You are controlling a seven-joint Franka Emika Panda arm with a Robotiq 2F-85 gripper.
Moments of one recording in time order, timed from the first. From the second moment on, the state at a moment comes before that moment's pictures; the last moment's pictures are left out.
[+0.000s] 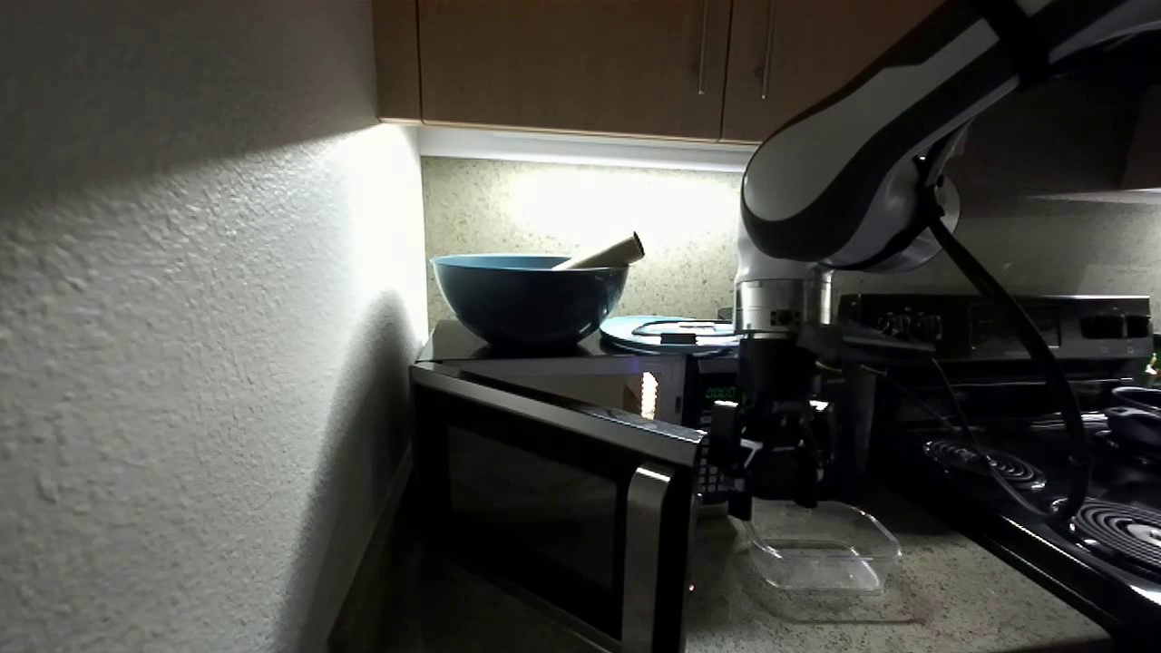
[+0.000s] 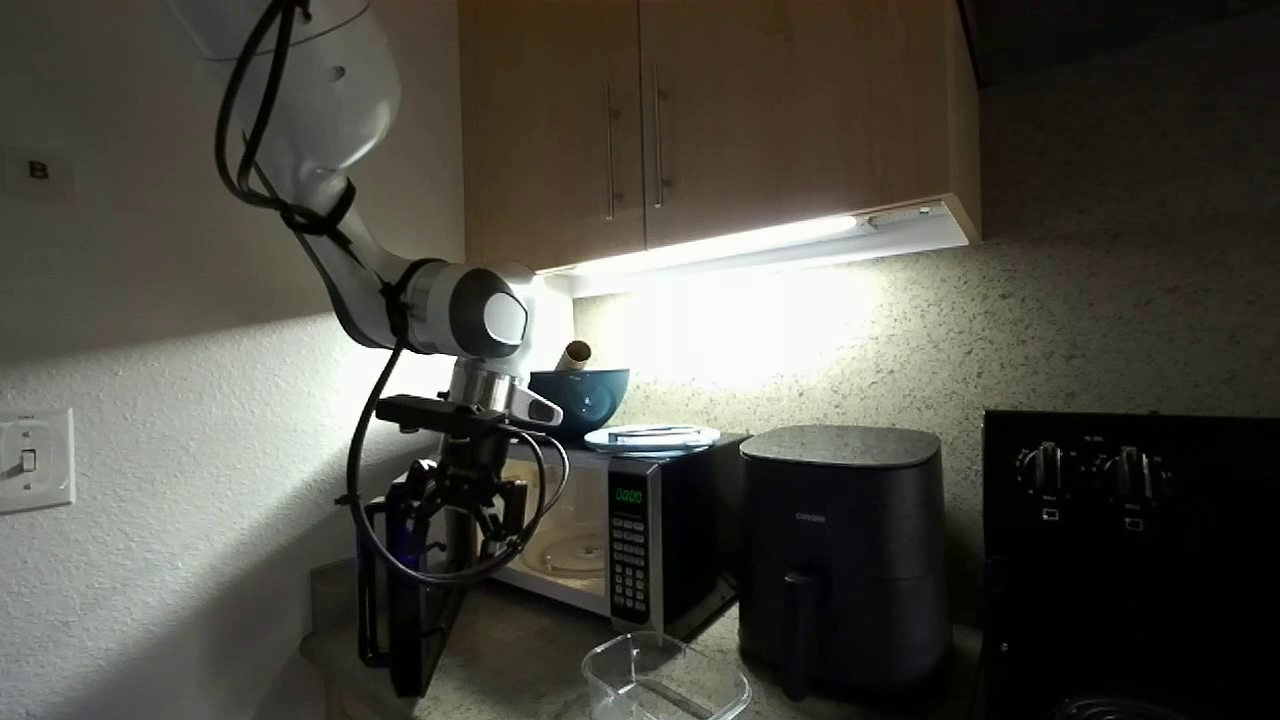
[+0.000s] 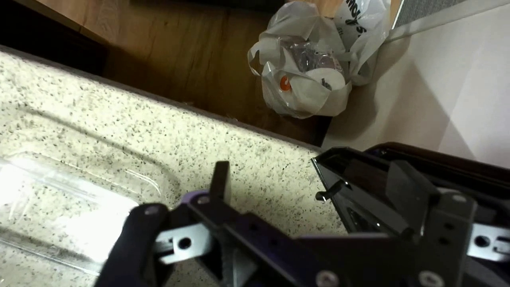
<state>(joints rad) 0.11 0.03 0.10 -2.23 0.18 2.07 0.04</state>
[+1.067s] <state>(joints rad) 0.11 0.03 0.09 -2.22 0.18 2.08 0.04</state>
